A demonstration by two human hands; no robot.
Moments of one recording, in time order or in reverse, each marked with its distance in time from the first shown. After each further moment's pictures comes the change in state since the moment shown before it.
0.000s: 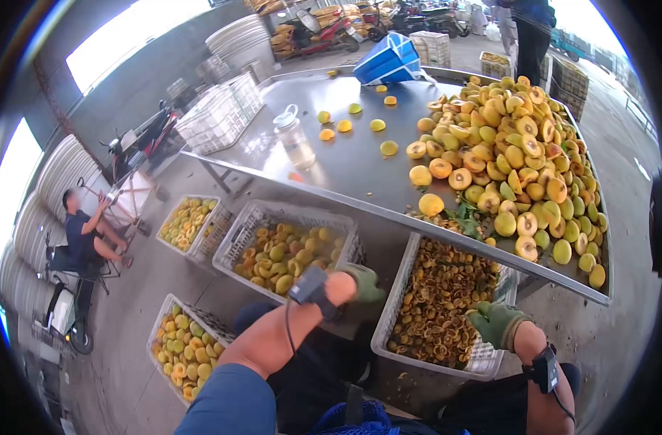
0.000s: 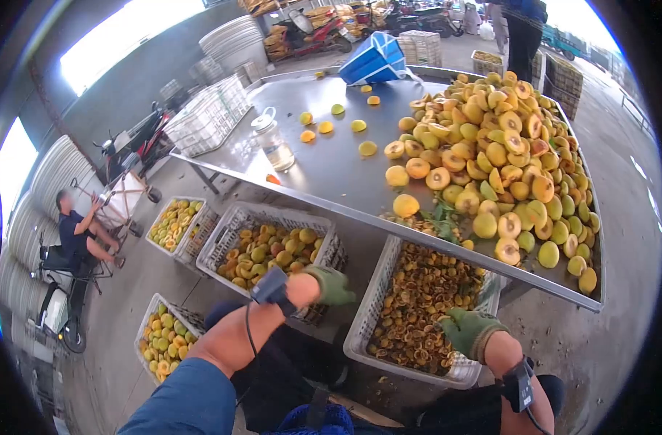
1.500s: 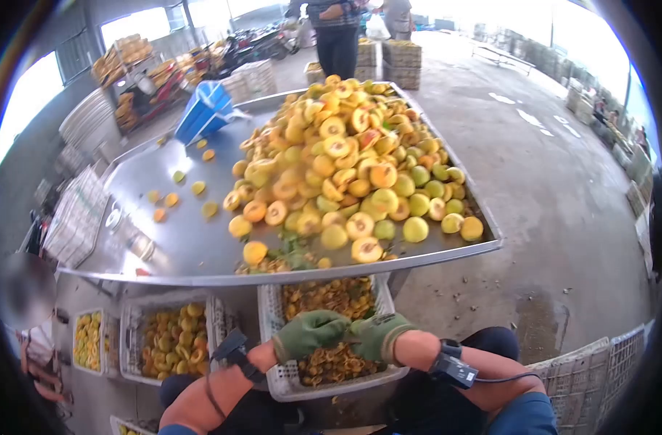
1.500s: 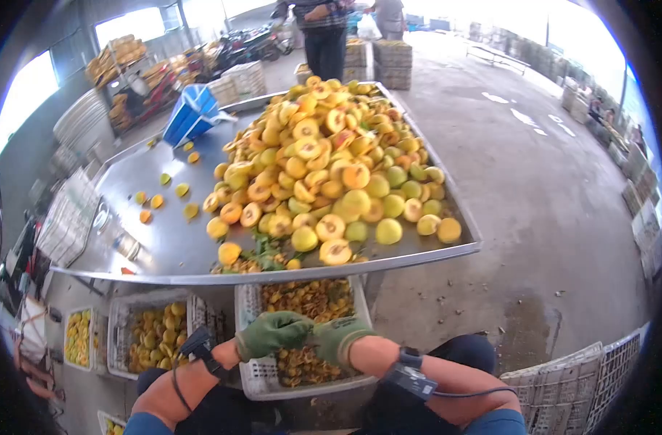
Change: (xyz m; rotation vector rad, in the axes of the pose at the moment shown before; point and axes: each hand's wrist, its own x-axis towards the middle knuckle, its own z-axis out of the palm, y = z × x) left_hand 0.038 0.172 -0.011 -1.188 -0.253 0.687; right_hand -0.023 0.016 -0.003 0.091 -0.049 0.165
